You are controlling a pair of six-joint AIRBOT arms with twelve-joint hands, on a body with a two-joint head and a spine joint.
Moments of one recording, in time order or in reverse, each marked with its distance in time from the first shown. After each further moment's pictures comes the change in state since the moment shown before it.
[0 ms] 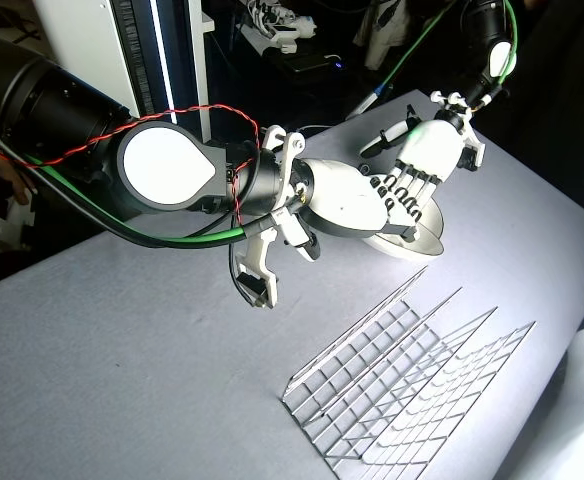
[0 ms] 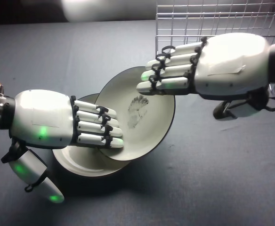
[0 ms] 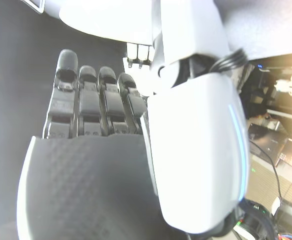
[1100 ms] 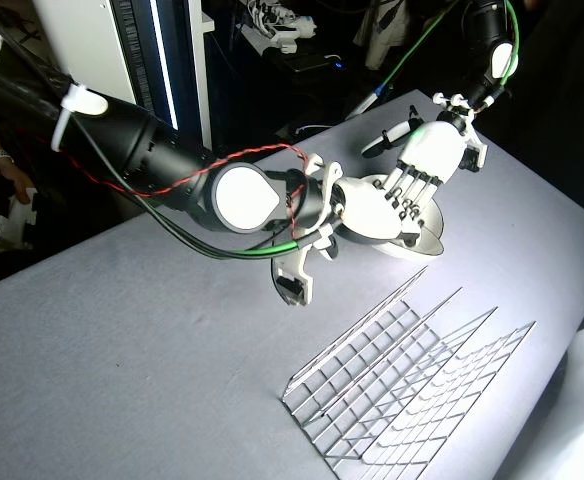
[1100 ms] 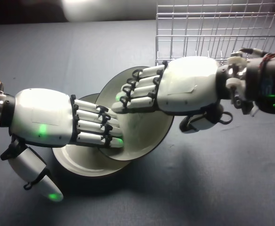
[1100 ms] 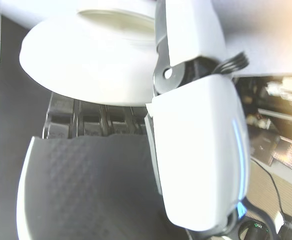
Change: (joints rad) left arm 0.000 -0.010 0.024 -0.012 -0.002 -0.003; right arm -0.050 -0.251 0.199 0.005 -0.005 -0.013
